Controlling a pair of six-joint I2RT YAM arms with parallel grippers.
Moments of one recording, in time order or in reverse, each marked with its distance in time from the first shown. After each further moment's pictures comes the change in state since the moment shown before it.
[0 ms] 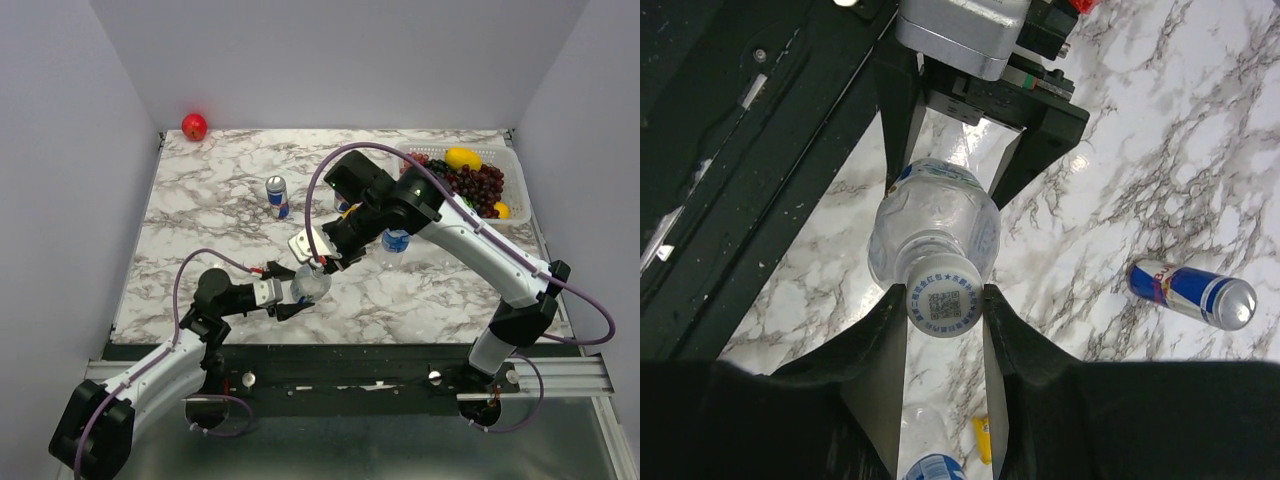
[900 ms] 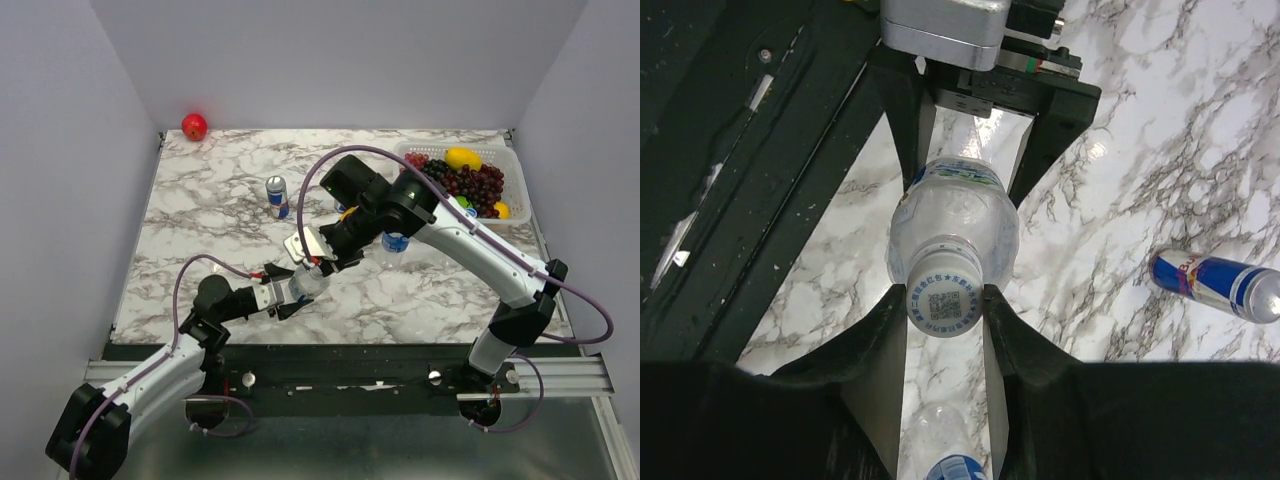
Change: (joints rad) left arm -0.026 -0.037 -0.040 0.021 -0.118 0.027; right arm 0.011 0.001 -0.033 0.016 0.023 0.063
